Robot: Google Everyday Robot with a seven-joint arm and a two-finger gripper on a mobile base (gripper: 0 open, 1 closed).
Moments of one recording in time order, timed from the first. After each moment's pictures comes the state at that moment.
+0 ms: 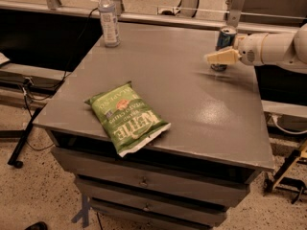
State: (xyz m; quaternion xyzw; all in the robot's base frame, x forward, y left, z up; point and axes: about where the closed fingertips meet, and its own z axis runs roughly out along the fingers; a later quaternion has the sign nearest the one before) arm 0.734 -0.244 0.880 -0.33 0.76 0.18 0.53
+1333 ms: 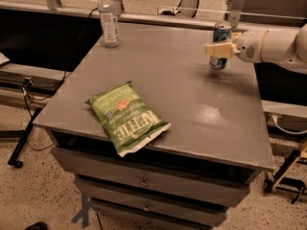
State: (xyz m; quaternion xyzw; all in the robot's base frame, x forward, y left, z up) arm 0.720 -0.218 0.909 -0.33 0.73 0.23 0.56
